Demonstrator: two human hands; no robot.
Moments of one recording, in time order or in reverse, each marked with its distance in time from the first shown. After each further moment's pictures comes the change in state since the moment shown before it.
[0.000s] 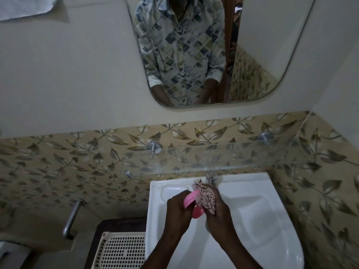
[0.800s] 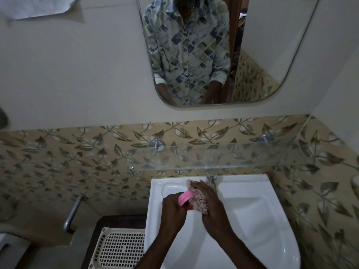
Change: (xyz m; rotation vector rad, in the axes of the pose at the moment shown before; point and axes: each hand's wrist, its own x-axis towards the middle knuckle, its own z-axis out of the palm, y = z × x) left_hand -0.007 -0.004 -0.010 -0.075 0.098 -0.026; right_hand 0.007 0.012 0.011 -0.178 -0.007 -0.322
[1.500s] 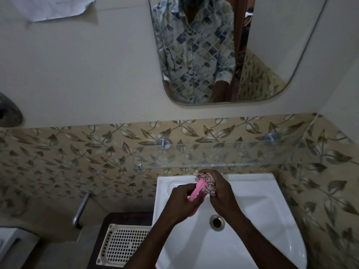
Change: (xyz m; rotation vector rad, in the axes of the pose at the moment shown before) left_hand 0.009 0.032 -0.021 0.294 -0.288 0.012; right_hand 0.034 -0.007 -0.016 0.015 -0.028 0.012
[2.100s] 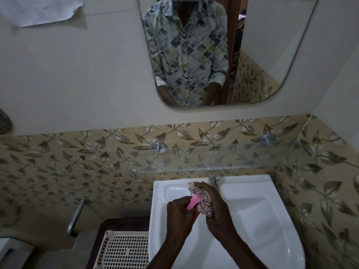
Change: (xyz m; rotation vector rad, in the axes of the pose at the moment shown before) left_hand -0.010 -0.017 0.040 -0.215 0.312 -0.043; right_hand -0.040 -0.001 0.021 0.023 0.035 0.038
